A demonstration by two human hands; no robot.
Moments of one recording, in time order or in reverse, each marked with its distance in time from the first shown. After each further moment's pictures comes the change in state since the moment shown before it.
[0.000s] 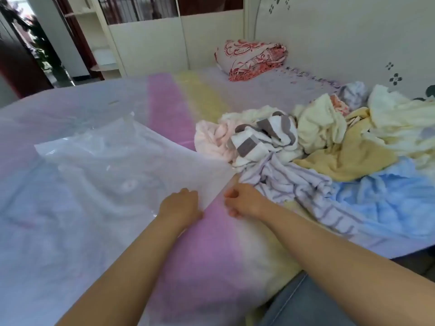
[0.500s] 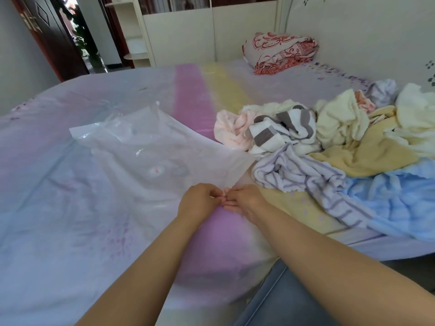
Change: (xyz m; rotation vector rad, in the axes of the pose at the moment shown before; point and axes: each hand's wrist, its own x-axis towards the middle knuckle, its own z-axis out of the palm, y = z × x) left_hand -0.042 0.011 0.028 -0.663 0.255 -0.056; right_hand -0.019 0.002 0.043 0.721 -0.028 0.220
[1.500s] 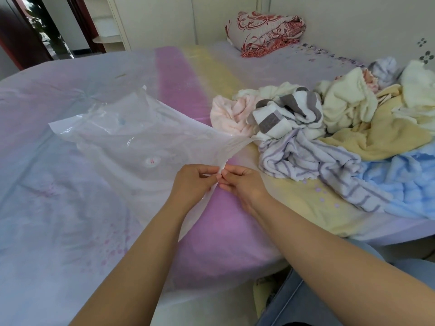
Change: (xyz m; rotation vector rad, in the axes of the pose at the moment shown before) left_hand 0.035 -0.031 -0.027 -0.427 0.029 0.103; right_hand 0.019 0.002 0.037 0.146 0.083 -0.250
